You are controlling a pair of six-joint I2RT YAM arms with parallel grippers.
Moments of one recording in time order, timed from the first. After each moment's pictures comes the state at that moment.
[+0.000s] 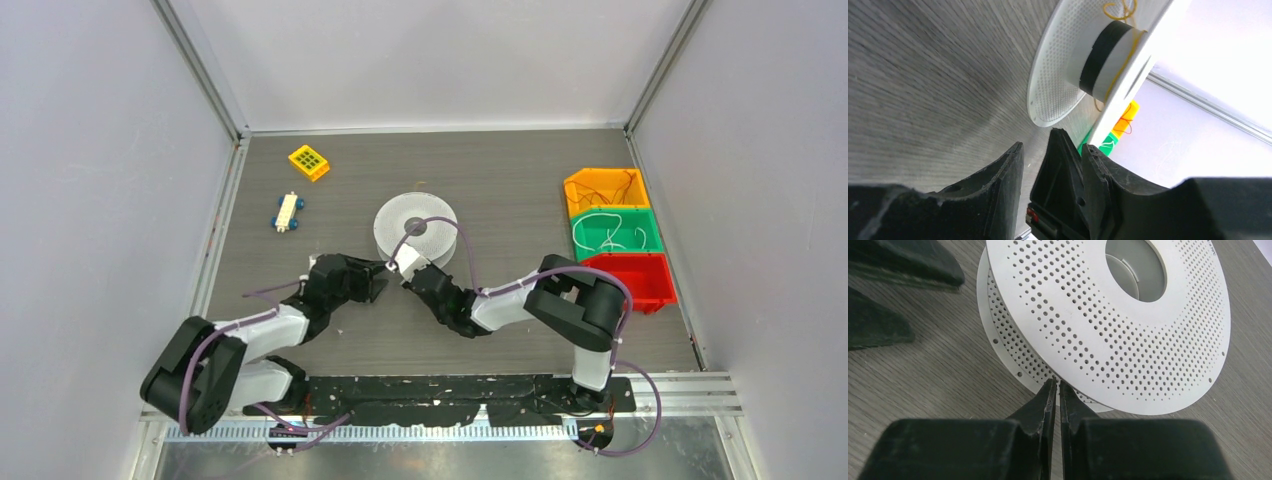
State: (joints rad) left arm -0.48 1.26 0.27 0.40 0.02 -1.72; right arm 1.09 1.84 0.76 0.60 0.59 -0.17
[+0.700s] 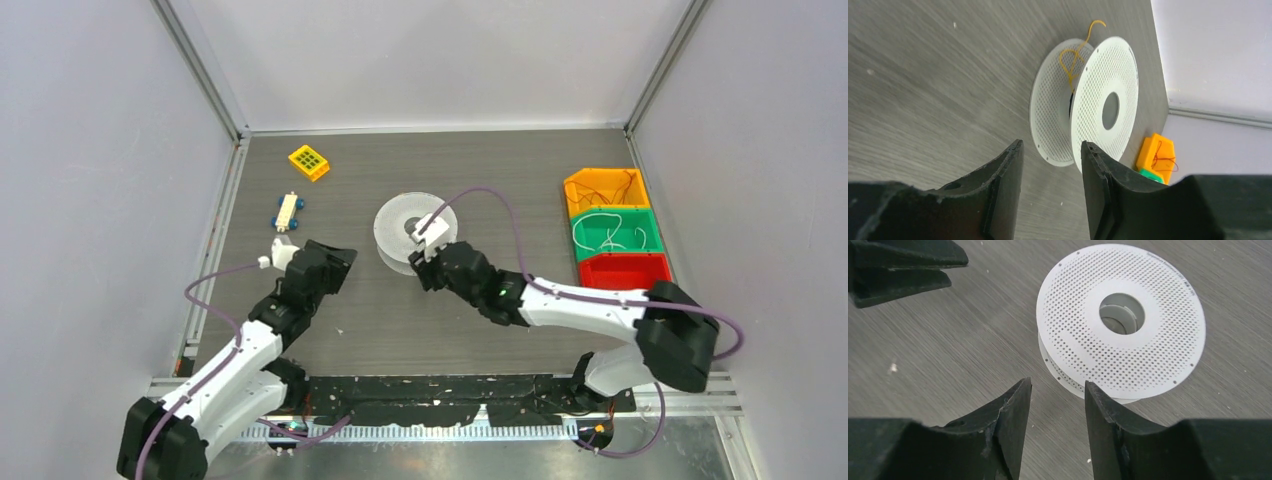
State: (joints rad) left arm -0.46 0.81 0.39 -0.12 -0.31 -1.36; right arm 1.05 1.44 0.79 0.23 0.33 0.03
